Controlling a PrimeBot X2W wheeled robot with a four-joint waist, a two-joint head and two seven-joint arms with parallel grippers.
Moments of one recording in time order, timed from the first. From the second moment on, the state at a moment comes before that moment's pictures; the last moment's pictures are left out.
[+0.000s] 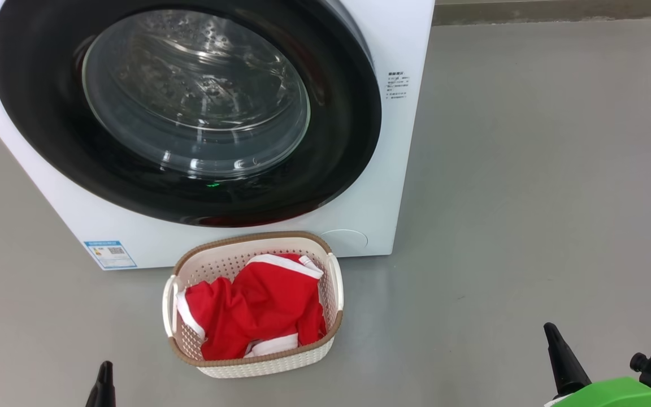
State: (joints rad) left arm 0.05 0.10 -0.01 0.28 -0.83 -0.13 -0.11; right arm -0.02 -0.13 -0.01 0.35 0.88 0.13 -0.11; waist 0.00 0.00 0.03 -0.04
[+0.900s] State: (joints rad) left arm 0.01 0.08 0.02 0.28 -1.11 -0.13 -0.03; right arm -0.04 -0.10 -0.05 0.33 1.13 0.13 -0.04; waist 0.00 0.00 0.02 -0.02
